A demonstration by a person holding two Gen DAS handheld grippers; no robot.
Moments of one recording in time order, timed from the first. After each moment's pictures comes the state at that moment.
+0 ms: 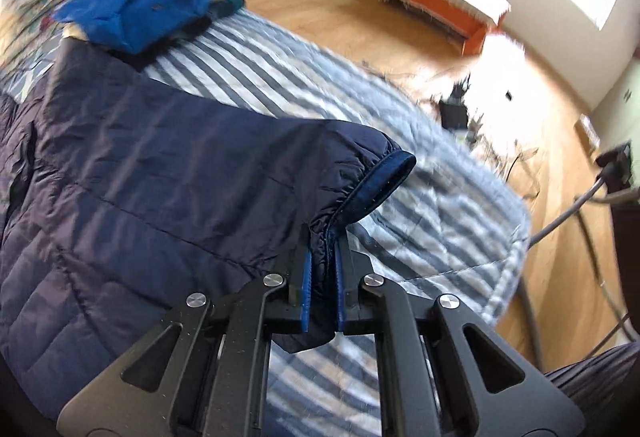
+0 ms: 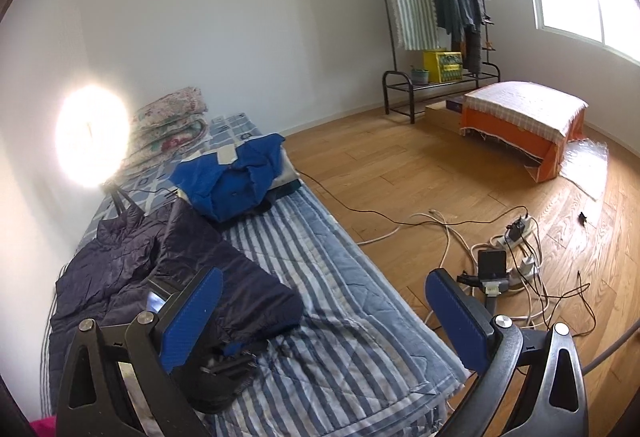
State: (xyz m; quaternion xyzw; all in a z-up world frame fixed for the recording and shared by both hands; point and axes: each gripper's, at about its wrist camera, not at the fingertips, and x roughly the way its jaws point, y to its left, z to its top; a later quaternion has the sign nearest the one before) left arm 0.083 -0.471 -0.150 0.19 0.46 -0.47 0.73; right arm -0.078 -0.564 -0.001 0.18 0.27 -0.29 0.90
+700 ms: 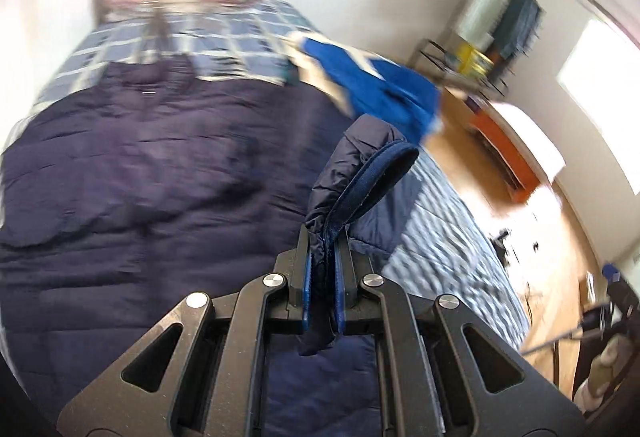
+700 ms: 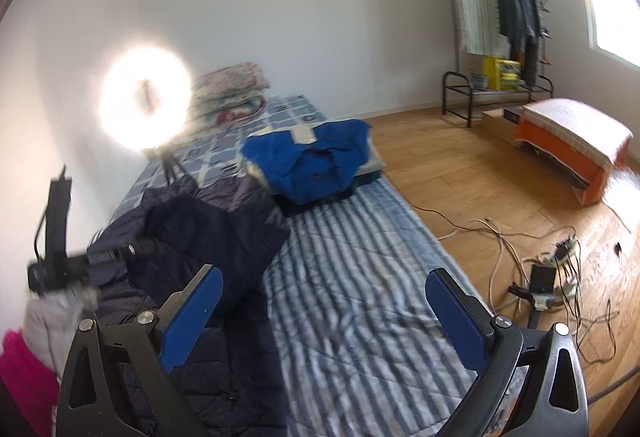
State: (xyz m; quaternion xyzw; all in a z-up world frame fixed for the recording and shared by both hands) left arm 0.269 -0.238 -0.056 -0.02 0.43 -0.34 0.84; right arm 0.006 -0.476 -0.004 0.13 0.30 -0.20 0.92
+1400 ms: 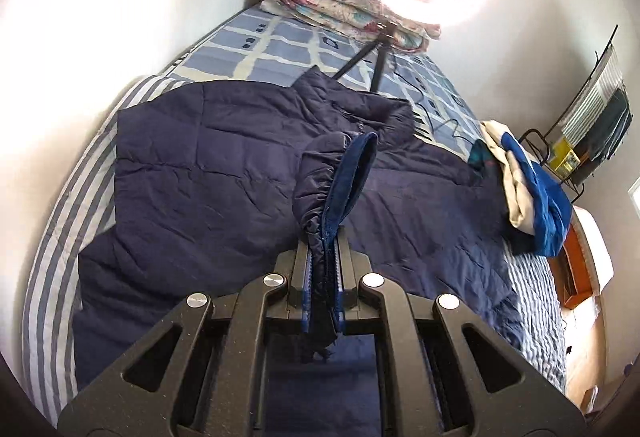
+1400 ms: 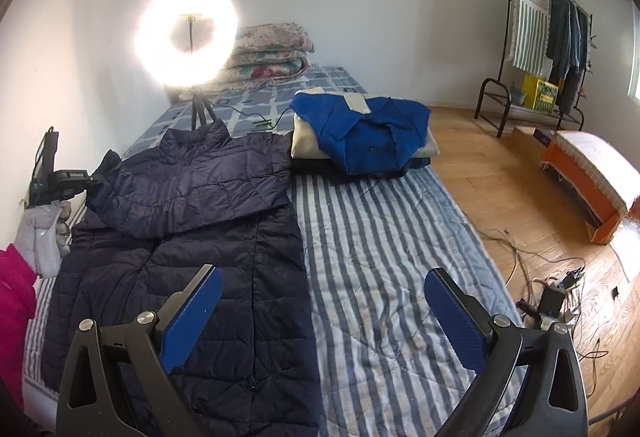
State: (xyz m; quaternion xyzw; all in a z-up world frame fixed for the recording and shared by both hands) left arm 0.429 -0.033 -0.128 -0.12 0.42 -0.17 0.88; right arm 0.060 -0.419 -0.038 0.08 0.36 -0.16 0.91
